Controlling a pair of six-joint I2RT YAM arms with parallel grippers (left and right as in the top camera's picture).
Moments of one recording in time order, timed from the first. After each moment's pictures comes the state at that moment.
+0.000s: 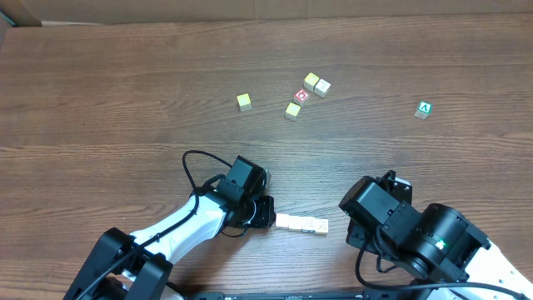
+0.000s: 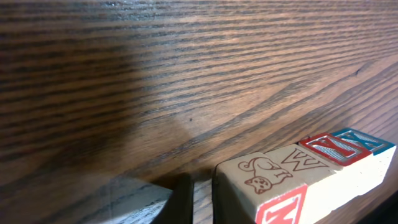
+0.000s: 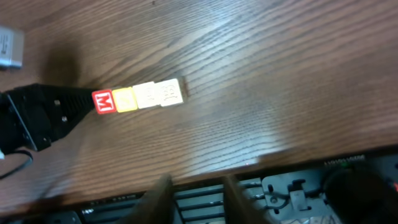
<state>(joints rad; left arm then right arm) -0.56 1.53 0.61 -0.34 0.38 -0.56 0.85 1.04 1.12 -1.43 0.10 1.16</state>
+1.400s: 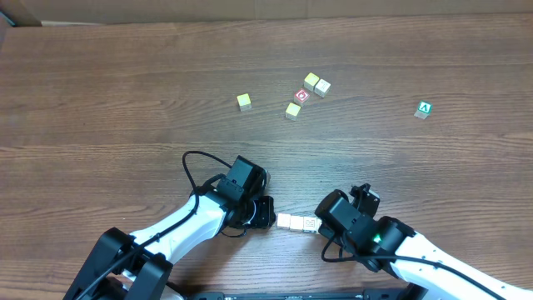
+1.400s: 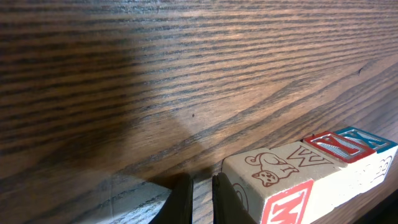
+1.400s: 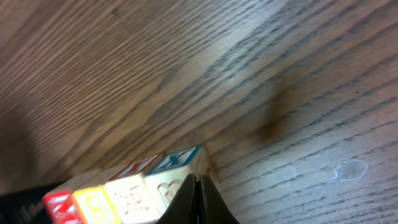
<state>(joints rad) -0.56 1.53 0.62 -0.35 0.38 -0.57 0.85 1.17 0.55 -0.62 0.14 1.37</state>
